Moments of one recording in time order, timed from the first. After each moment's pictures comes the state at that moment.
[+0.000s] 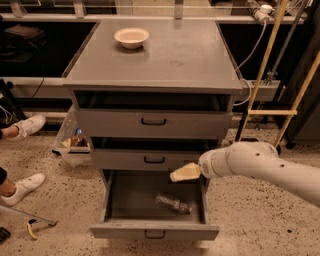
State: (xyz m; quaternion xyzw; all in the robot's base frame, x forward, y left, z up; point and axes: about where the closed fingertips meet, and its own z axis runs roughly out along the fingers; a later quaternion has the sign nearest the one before) arm 0.573 -0.130 0.590 -0.23 0.91 0.16 0.29
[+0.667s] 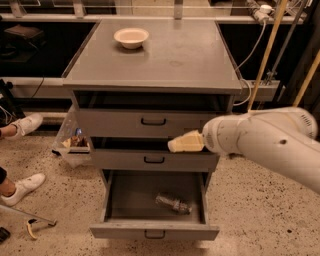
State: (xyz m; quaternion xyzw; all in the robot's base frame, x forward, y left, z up) arm 0.558 -0.119 0.775 -0.22 0.89 0.08 0.39
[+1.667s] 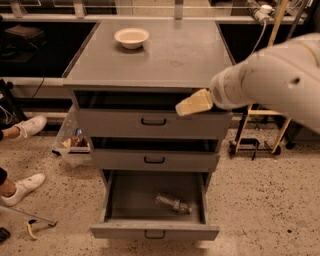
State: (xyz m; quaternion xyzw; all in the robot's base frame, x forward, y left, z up) arm 0.595 -0.142 0.886 -0.23 0.88 0.00 0.41
